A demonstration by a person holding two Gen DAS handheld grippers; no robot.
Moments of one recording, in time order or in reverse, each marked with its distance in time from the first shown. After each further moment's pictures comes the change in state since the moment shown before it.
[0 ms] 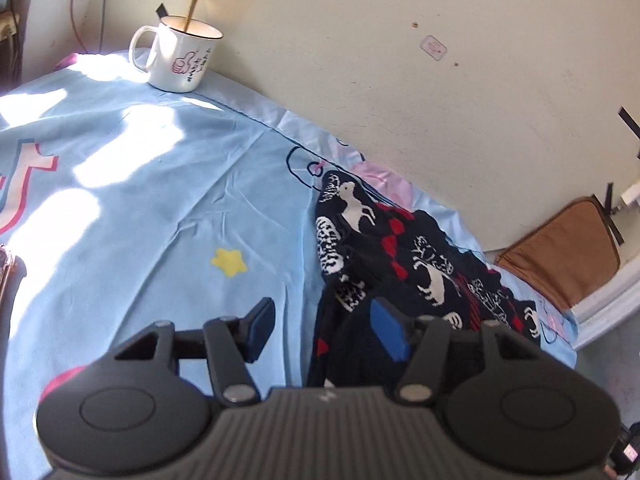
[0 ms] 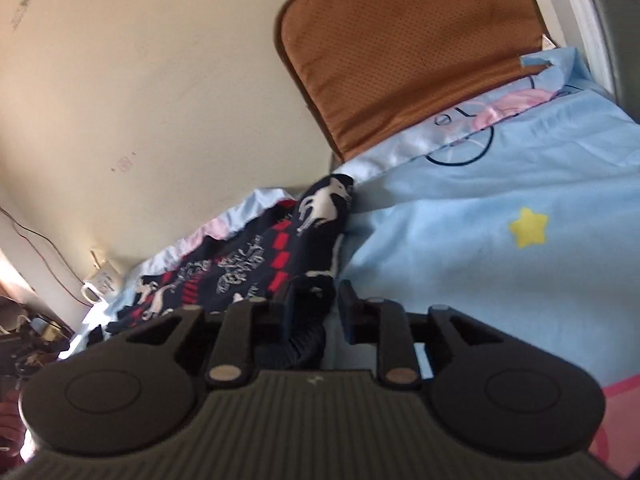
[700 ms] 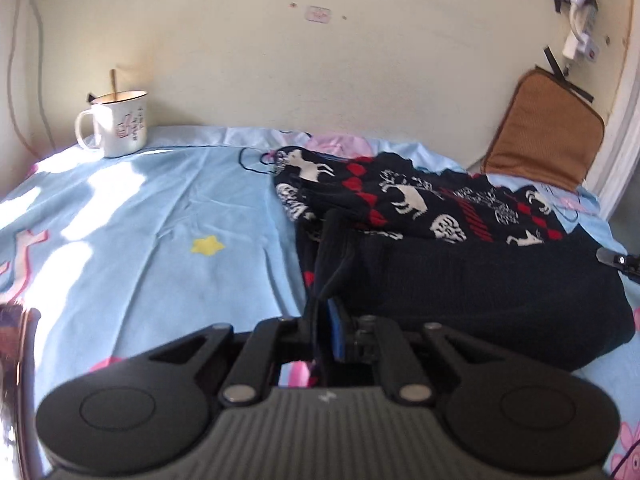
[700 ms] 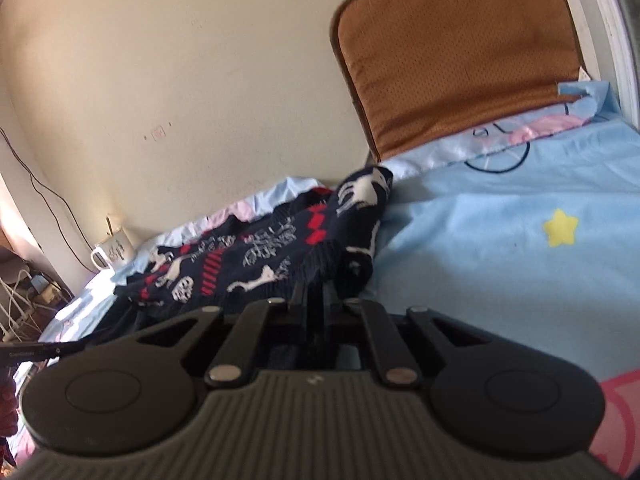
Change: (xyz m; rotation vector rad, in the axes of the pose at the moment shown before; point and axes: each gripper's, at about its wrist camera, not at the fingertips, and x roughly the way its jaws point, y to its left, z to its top) left arm -0.015 -0.029 -0.071 0.378 -0.065 0.084; right arm 0.009 0.030 -0.023 -0.128 -0.022 -0.068
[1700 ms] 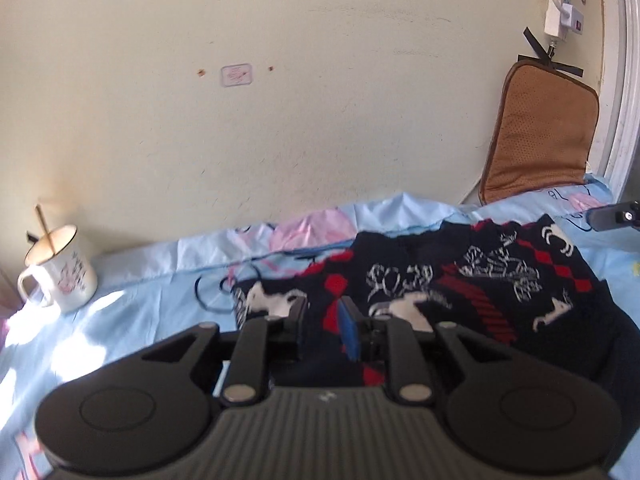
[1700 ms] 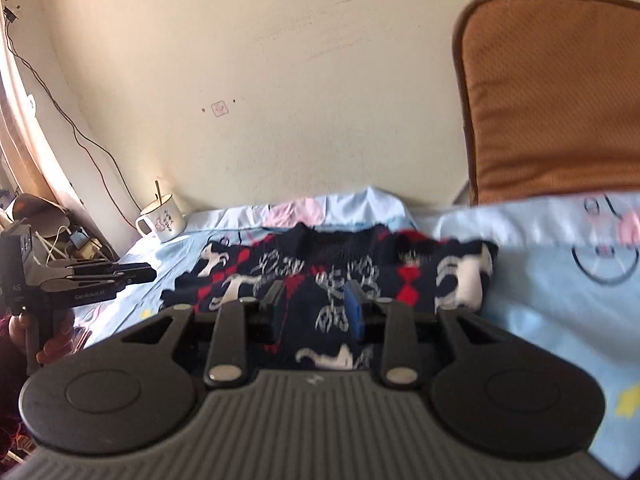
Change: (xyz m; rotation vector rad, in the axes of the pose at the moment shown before) left arm 0.090 -0.059 0.140 0.313 -0.004 -0.002; right arm 0.112 0.049 0.118 -0.178 0.242 0.179
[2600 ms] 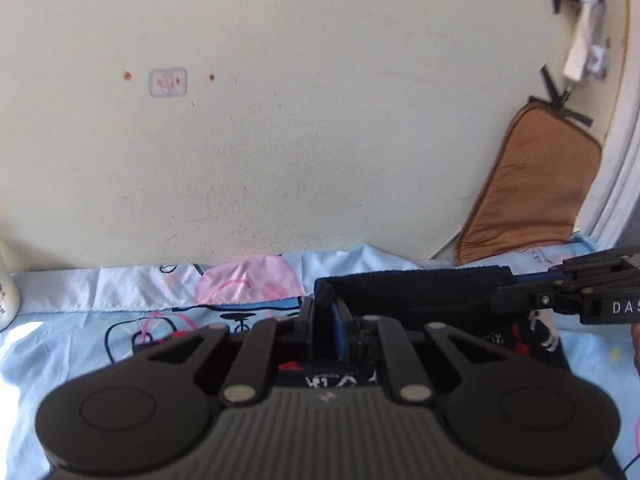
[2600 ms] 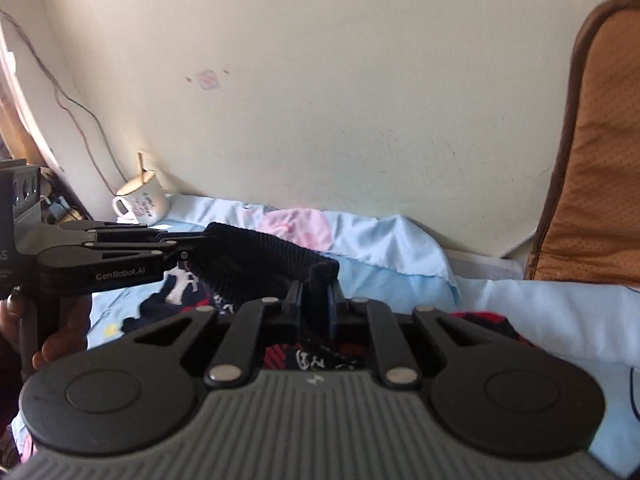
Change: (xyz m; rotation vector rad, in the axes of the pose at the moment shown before) left arm 0.034 -0.022 0.028 -0.136 -0.046 -0.112; right arm 0.021 0.032 0.026 -0.115 0.077 0.028
